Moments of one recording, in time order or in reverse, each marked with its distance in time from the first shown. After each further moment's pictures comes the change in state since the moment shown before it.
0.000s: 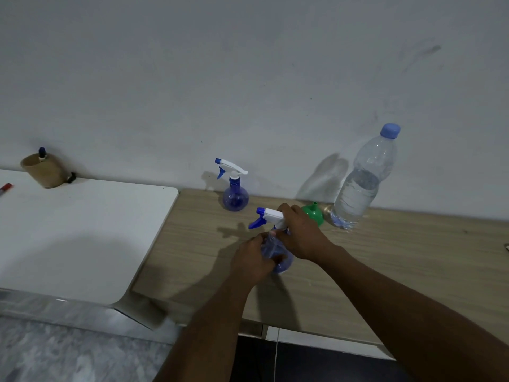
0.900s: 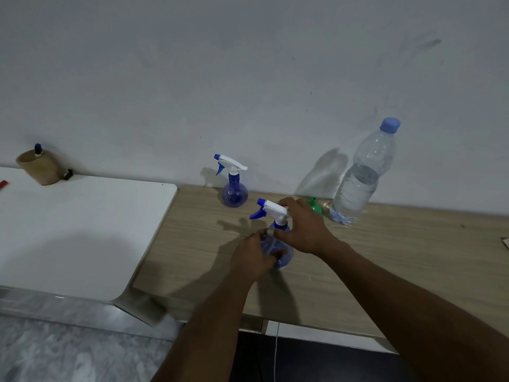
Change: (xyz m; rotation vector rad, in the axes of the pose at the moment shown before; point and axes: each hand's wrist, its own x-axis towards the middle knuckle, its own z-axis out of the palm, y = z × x) left_hand 0.000 -0.004 0.001 -0.002 0.002 -0.021; right_hand -0.003 0.006 -0.002 0.040 0.059 0.056
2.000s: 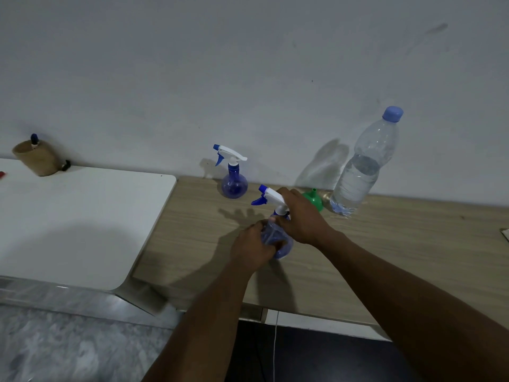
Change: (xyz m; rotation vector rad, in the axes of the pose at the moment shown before) left_hand 0.001 -0.003 0.002 0.012 0.009 -0.014; right_hand -0.002 -0.010 -0.001 0.062 -0.037 -0.065
